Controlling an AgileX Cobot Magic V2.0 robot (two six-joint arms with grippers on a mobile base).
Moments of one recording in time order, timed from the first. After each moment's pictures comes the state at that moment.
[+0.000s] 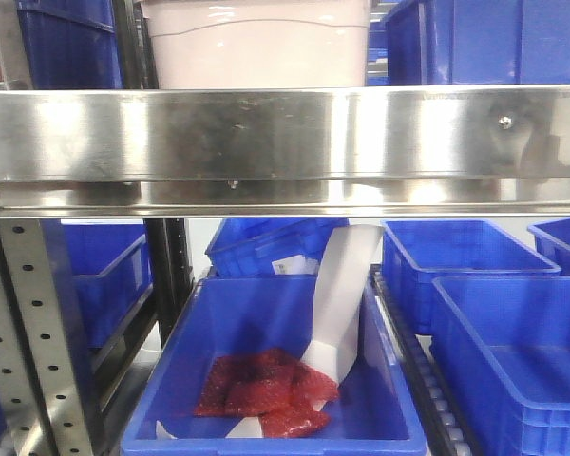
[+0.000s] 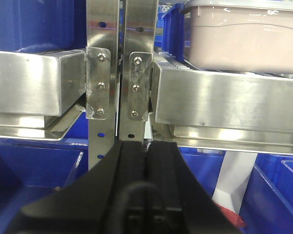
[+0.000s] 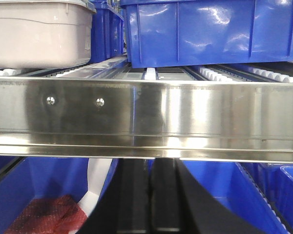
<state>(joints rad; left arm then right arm) -0.09 -0.01 0.03 -0.07 0.05 0.04 0.02 -0.01 0.03 -0.03 0.06 0.07</state>
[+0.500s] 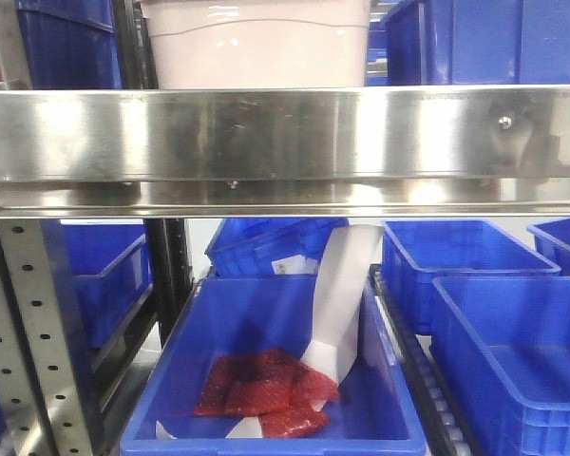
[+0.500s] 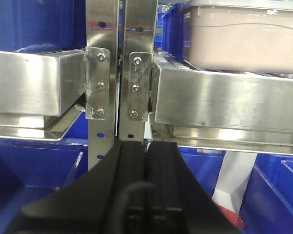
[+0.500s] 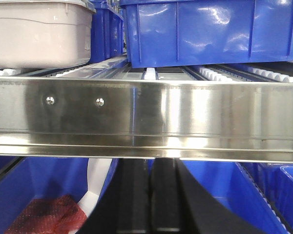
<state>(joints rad) -0.09 -0.01 0.03 -0.07 0.05 0.04 0.02 -0.01 0.03 -0.03 0.06 0.07</state>
